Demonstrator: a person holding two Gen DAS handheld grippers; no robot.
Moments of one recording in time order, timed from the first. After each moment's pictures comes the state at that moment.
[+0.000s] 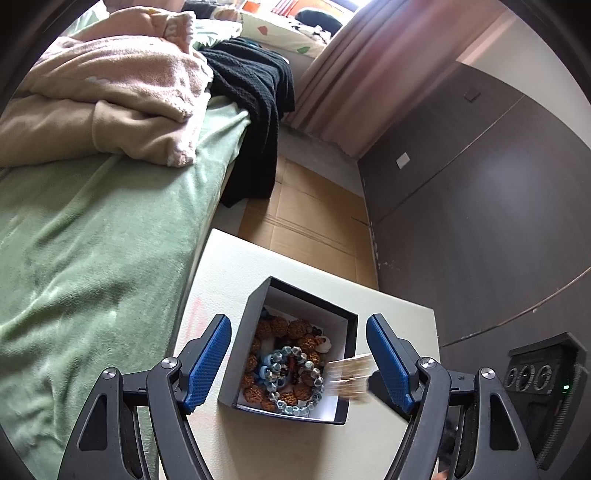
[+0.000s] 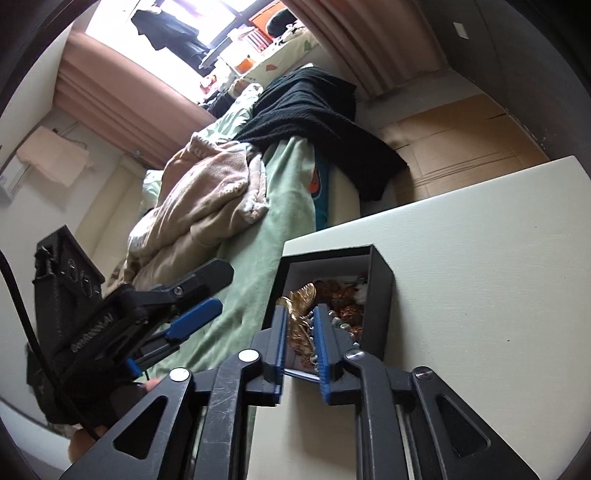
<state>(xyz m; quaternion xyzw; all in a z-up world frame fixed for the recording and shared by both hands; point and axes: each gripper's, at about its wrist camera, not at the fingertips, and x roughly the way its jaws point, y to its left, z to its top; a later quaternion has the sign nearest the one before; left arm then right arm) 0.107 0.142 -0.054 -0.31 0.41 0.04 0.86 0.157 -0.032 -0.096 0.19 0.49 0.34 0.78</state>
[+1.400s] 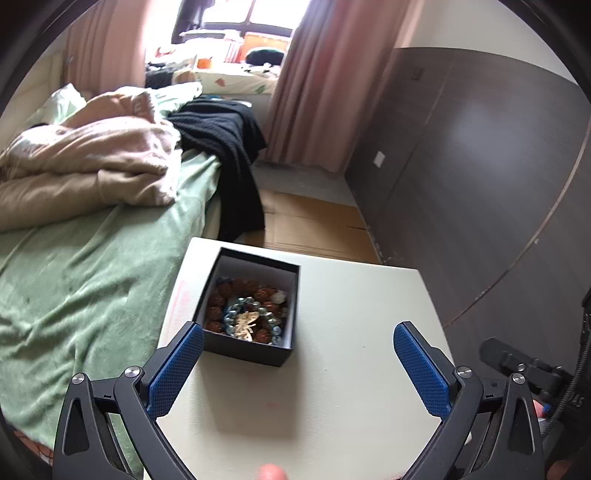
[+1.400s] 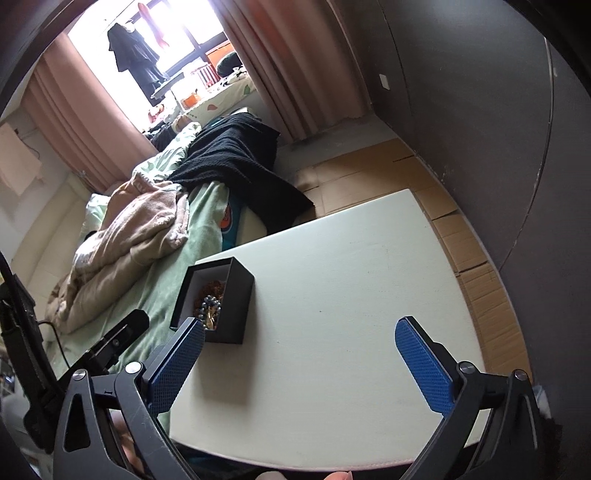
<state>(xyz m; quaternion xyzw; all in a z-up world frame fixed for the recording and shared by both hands) 0.032 0.027 -0.015 -0.16 0.36 0.05 0.92 0.094 -0.177 -0.045 0.13 0.44 0.20 0.87</state>
